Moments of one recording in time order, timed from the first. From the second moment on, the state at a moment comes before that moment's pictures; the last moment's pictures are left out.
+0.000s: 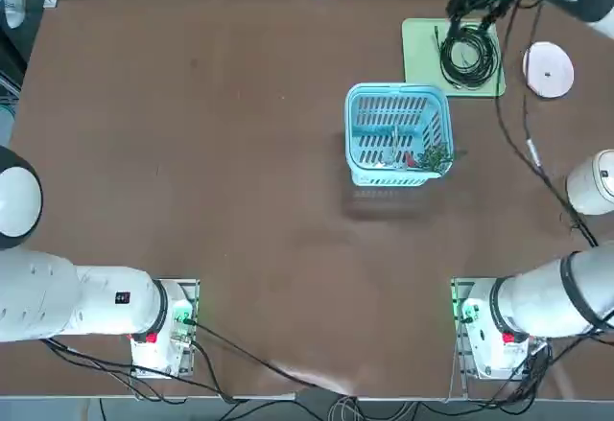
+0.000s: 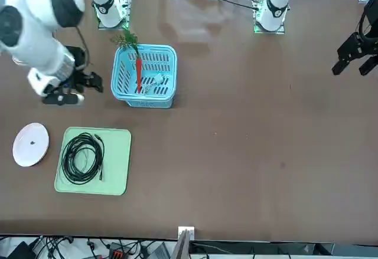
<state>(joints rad) 0.19 0.07 0.08 -1.86 0.02 1.83 0.27</state>
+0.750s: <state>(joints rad) 0.39 -0.02 0.08 -2.26 0.02 2.20 0.53</state>
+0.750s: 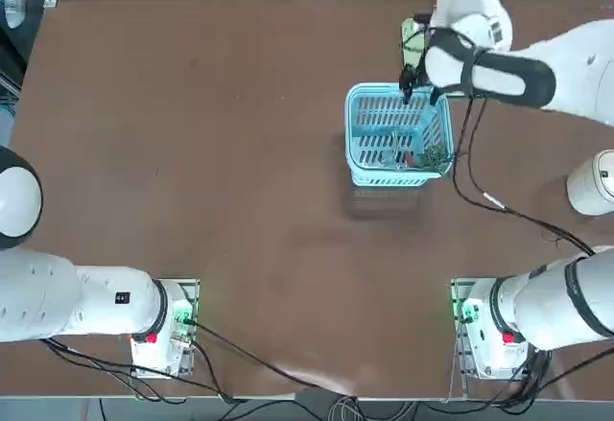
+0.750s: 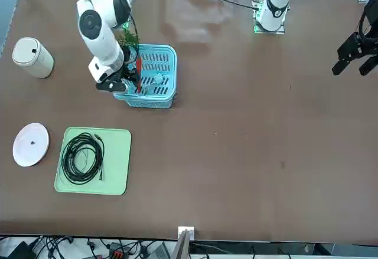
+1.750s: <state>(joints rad) 0.51 -0.10 0.08 -2.47 0.02 2.23 0.68</state>
